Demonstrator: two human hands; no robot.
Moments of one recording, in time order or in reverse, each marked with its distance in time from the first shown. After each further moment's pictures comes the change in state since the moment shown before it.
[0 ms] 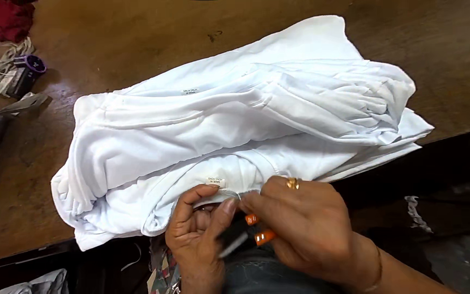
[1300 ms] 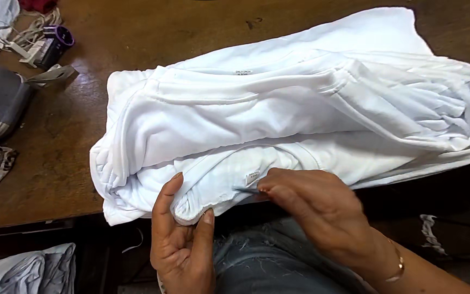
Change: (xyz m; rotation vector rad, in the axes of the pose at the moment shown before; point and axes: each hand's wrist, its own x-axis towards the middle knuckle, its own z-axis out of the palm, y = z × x) left_hand -0.009 0.030 -0.047 0.293 0.096 0.167; right_hand 0.021 0.003 0.025 0.463 -0.096 0.122
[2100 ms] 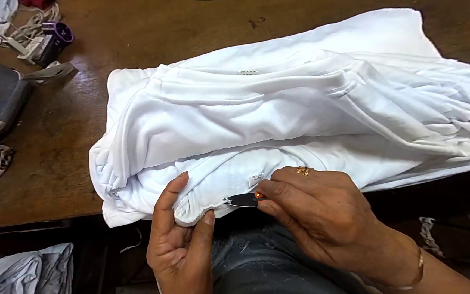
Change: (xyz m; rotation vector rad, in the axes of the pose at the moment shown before) left_hand 0.005 0.003 -0.003 -0.054 0.016 -0.070; right_hand 0.004 -0.004 -0.008 -0.466 -0.134 -0.155
